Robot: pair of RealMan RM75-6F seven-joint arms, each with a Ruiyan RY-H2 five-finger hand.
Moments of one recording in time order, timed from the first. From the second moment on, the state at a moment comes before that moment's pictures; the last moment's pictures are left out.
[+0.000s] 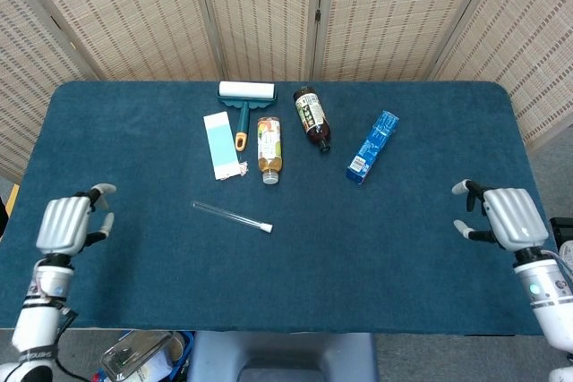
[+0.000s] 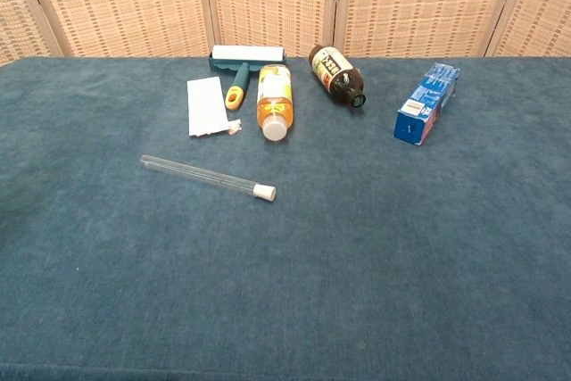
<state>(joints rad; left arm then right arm) -0.51 -1.14 0.00 -1.78 1.06 1.44 0.24 0.35 -0.94 0.06 -1.76 -1.32 1.26 0.02</state>
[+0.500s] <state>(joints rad) -0.29 -1.13 0.06 -1.80 1.28 1.61 0.20 0.12 -1.00 -0.01 -1.72 -1.45 1.53 0.02</state>
